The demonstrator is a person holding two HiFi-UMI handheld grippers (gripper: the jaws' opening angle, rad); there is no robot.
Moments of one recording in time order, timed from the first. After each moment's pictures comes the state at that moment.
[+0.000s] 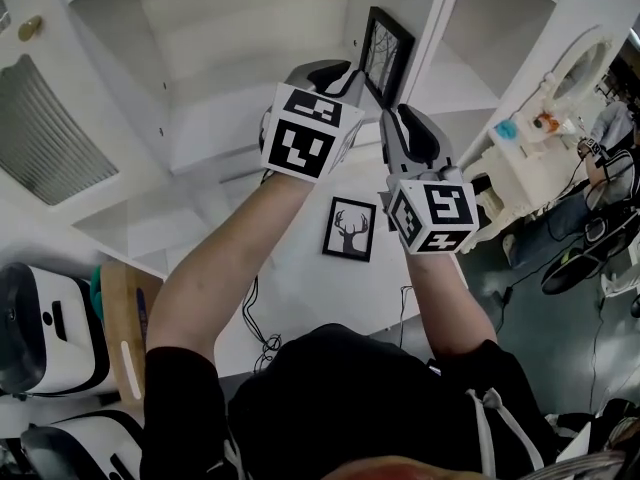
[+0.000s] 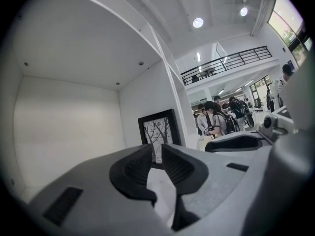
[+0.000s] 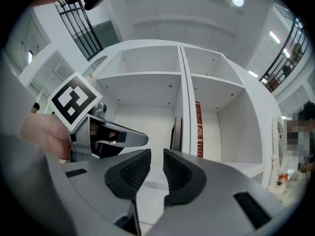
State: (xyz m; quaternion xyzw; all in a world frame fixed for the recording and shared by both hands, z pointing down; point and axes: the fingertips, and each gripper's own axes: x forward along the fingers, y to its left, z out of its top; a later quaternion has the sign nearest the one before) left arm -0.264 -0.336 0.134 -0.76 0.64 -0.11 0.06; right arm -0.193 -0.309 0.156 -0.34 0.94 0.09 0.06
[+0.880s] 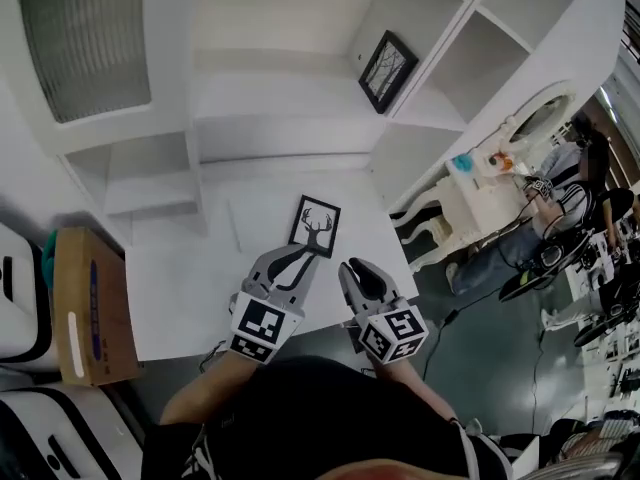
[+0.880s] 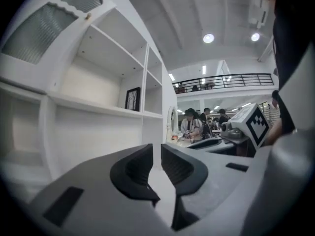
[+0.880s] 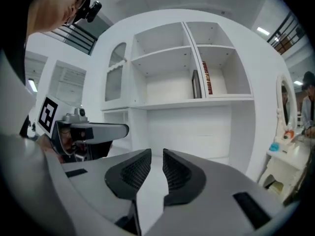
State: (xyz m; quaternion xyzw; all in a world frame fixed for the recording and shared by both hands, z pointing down) left arm -0.181 -0.069 0.320 -0.79 0.61 -0.03 -0.03; right arm -0.115 -0.102 0.352 -0.24 0.97 -0.05 -0.09
